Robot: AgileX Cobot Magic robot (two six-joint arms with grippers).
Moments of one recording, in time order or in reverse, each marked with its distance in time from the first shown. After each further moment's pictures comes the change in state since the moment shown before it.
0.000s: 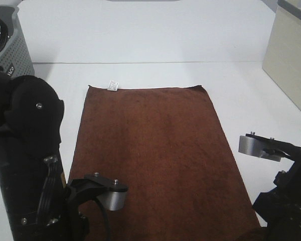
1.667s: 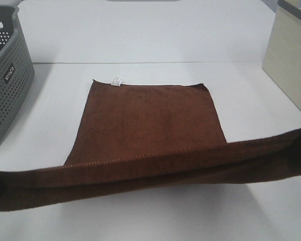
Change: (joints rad) left arm 0.414 -0.592 0.013 0.141 0.081 -0.004; right arm 0.003 -0.433 -0.291 -0.151 0.142 0.325
